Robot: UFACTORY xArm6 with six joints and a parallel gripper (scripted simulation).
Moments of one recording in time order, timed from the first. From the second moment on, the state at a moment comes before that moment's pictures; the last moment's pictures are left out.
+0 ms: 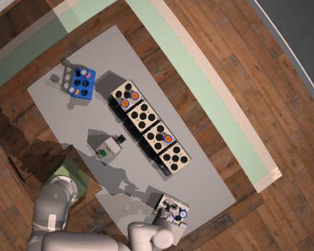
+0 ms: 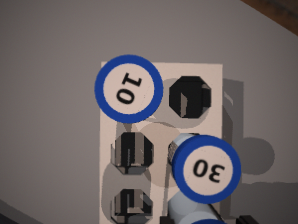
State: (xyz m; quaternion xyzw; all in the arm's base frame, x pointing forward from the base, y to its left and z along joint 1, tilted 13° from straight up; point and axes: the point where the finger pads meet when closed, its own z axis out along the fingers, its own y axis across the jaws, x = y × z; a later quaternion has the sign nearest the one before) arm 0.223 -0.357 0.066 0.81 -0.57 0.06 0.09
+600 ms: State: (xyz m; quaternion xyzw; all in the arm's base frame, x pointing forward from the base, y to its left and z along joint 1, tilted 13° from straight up) arm 0.223 -0.353 0.084 0.81 -0.57 0.06 0.09
